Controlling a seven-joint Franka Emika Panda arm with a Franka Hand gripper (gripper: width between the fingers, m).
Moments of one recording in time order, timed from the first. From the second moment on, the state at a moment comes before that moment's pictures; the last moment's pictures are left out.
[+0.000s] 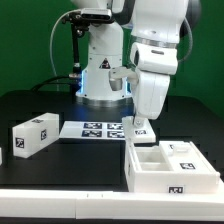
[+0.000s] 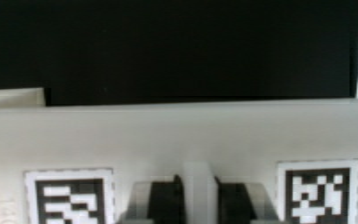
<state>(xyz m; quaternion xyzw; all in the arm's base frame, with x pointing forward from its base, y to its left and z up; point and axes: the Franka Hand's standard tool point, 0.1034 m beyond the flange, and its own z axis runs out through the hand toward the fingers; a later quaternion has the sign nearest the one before) 0.465 0.050 0.064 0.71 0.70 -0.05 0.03</state>
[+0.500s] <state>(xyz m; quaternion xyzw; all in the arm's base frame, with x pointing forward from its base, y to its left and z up) 0.468 0.051 0.065 0.70 0.71 -0.05 0.03</state>
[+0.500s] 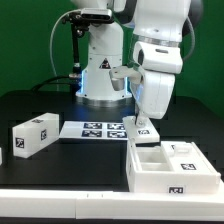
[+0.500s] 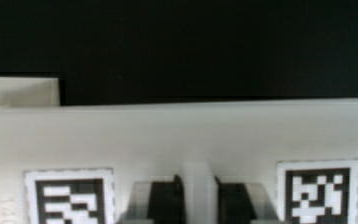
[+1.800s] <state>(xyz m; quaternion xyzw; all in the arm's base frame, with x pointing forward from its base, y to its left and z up) 0.475 0.053 0.063 0.69 0.72 -0.05 0.03</state>
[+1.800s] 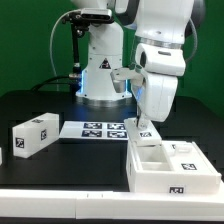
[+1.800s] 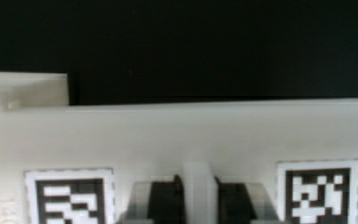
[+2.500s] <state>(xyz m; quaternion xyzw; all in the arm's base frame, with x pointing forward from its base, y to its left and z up) 0.477 0.049 0.060 0.70 0.71 -0.06 0.03</state>
